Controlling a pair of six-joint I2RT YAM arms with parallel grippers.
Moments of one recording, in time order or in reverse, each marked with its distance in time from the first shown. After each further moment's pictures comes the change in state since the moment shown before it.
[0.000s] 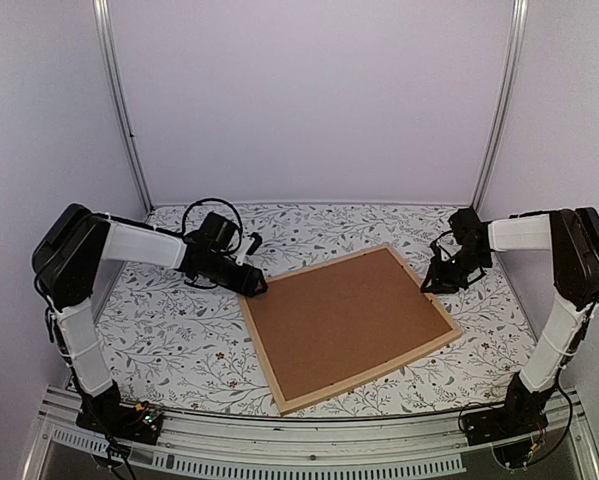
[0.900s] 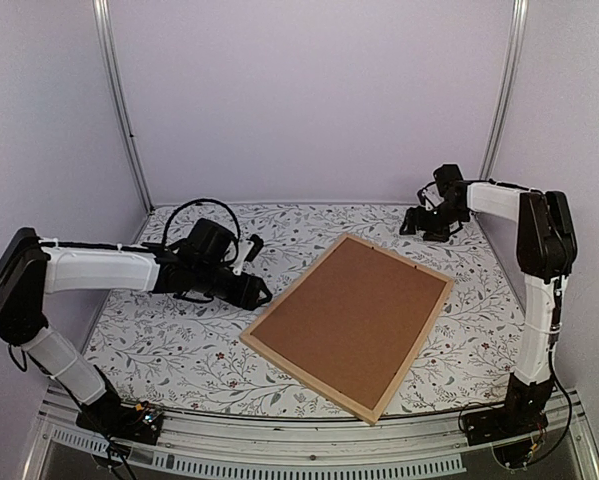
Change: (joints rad) left arm -0.172 -0.364 -0.243 -0.013 -0.053 -0.161; right arm -0.005 0.398 0.682 -0.056 0.045 -0.033
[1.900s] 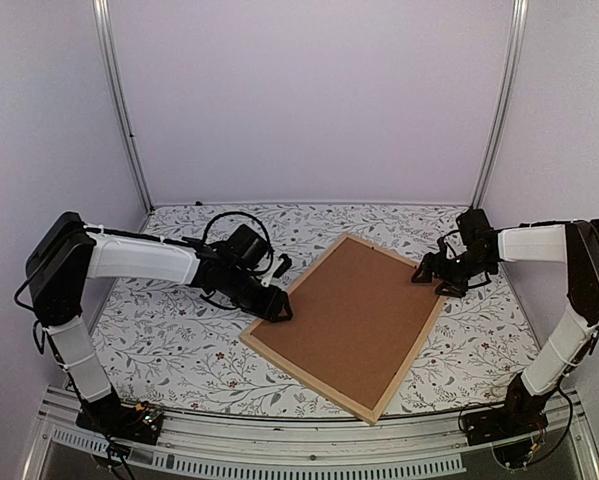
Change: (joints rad) left arm -0.081 0.262 0.248 -0.162 0.080 -0.058; right arm 0.014 -0.515 -0.793 0.190 -0.108 0.207
